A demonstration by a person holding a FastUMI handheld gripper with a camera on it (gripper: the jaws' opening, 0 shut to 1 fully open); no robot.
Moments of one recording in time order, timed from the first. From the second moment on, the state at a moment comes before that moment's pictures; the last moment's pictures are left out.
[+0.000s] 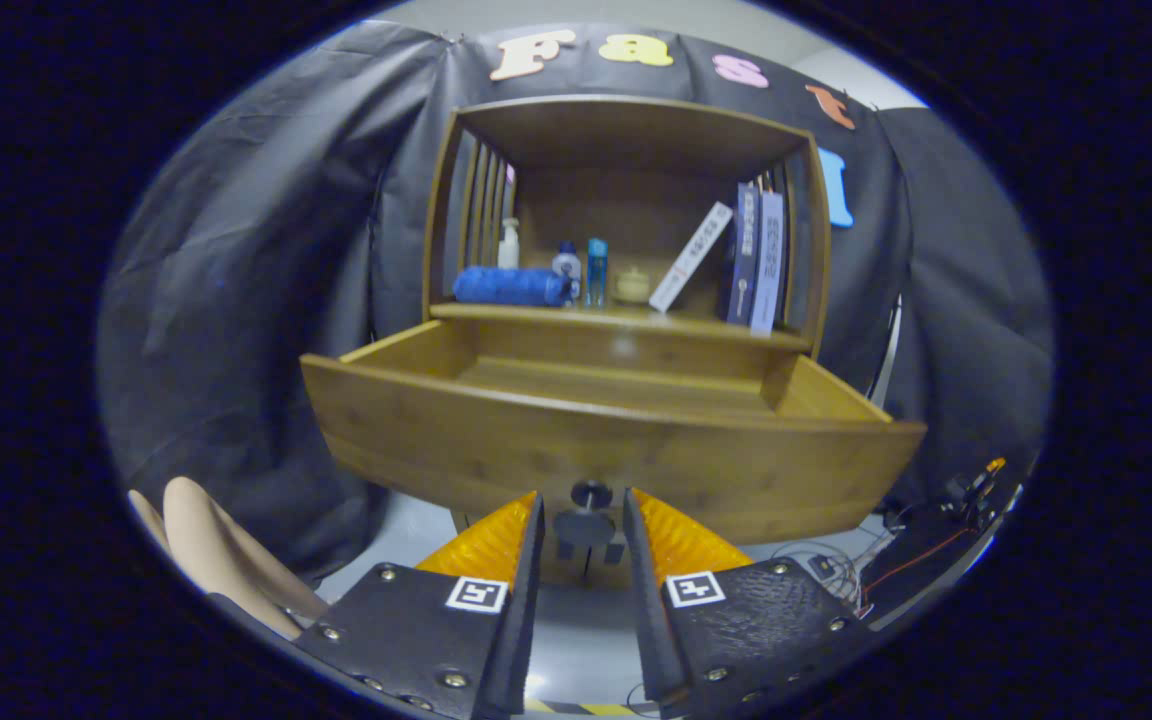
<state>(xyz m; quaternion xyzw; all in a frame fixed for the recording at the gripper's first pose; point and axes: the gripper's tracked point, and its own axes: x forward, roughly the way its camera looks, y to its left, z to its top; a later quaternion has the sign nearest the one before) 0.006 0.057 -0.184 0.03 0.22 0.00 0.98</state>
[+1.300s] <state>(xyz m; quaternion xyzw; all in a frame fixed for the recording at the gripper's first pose) 0.197 0.048 -0.263 -0.05 0.46 0.10 0.88</state>
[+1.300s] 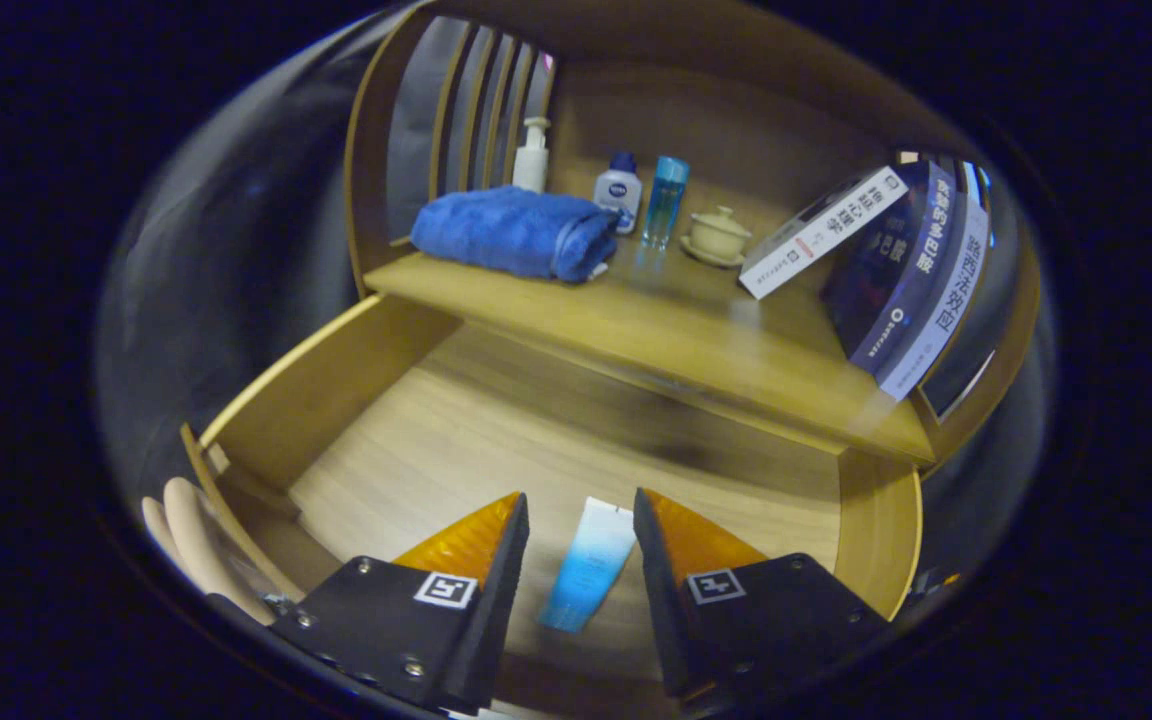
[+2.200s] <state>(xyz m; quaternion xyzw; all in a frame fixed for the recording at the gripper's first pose) 0.157 0.060 -0.323 -0.06 0.62 0.13 0.78</state>
